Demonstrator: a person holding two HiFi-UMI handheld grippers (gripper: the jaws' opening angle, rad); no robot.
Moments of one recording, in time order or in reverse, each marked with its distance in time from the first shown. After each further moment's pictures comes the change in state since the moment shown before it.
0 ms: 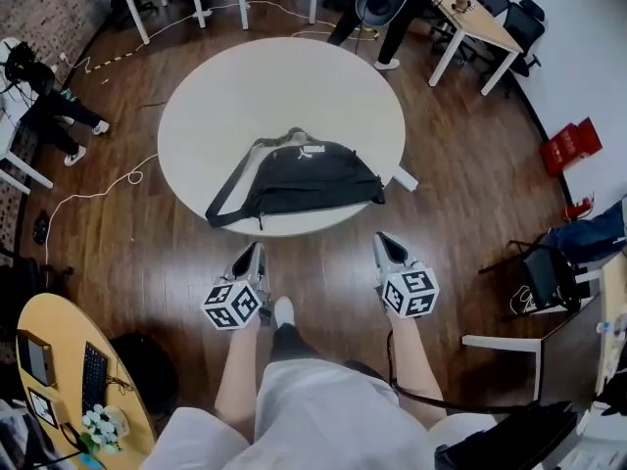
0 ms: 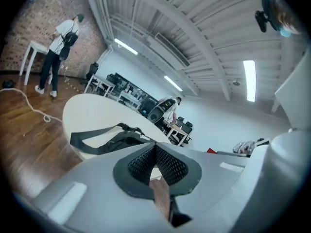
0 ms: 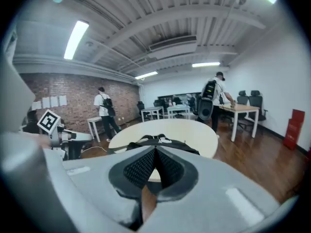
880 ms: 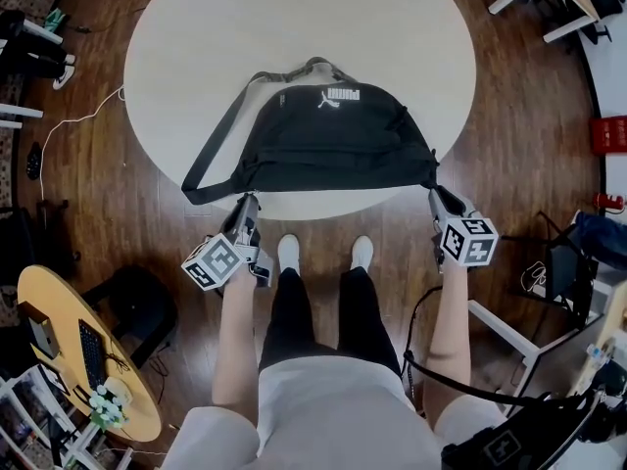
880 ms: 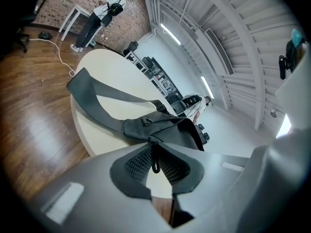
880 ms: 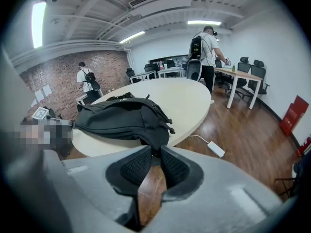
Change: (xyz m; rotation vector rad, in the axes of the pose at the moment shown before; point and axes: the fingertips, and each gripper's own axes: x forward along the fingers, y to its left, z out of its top) left arm 0.123 0.138 -0.064 -0.450 0.093 0.159; right arm 0.152 -0.173 -0.119 0.085 0.443 -0.034
